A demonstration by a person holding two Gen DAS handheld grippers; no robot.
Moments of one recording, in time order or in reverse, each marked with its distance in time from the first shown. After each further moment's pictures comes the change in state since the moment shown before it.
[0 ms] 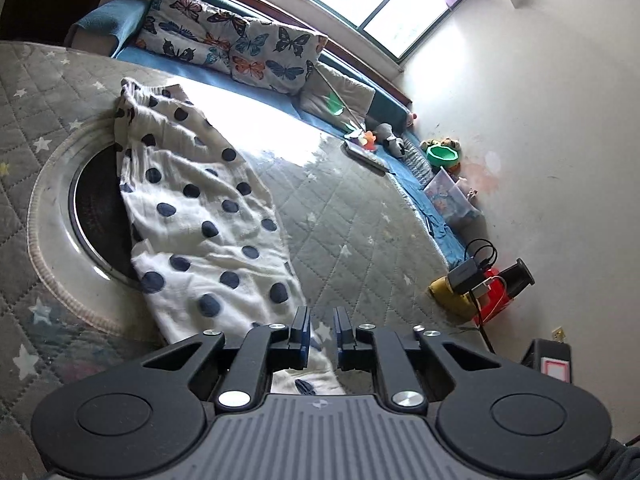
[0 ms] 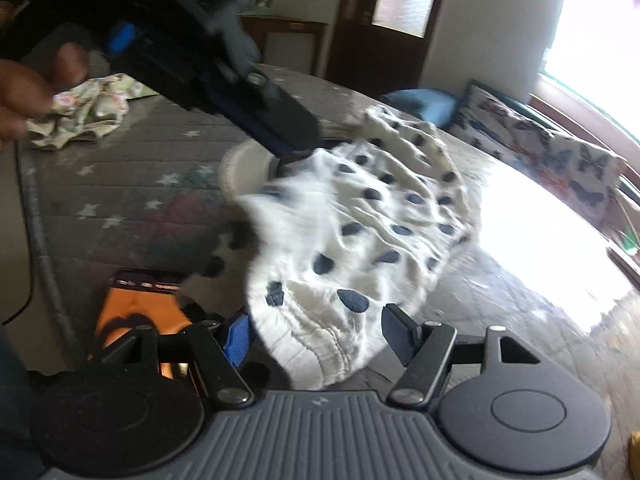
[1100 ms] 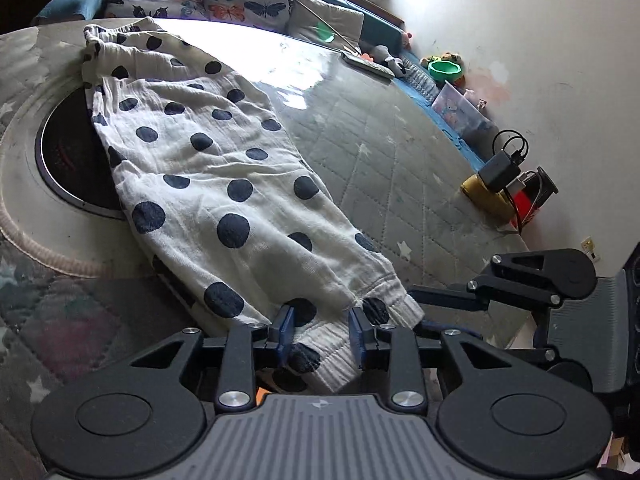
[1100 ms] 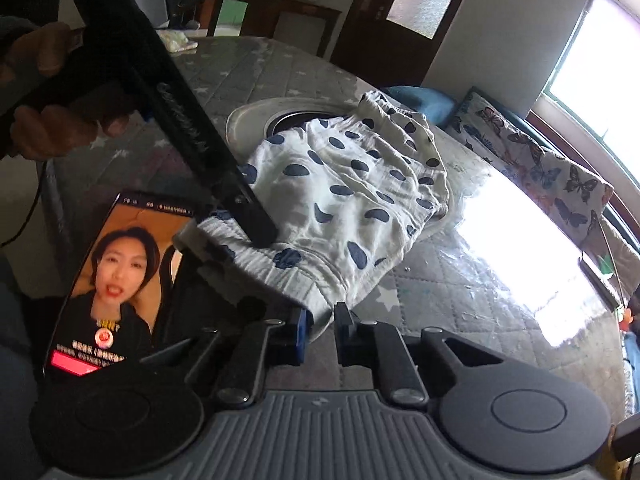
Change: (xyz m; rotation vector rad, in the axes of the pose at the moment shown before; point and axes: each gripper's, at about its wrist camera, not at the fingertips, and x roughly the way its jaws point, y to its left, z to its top) left arm 0.048 0.005 -0.043 0.166 0.199 0.054; right arm -0.027 -0.001 -0.030 -0.158 0.055 -0.038
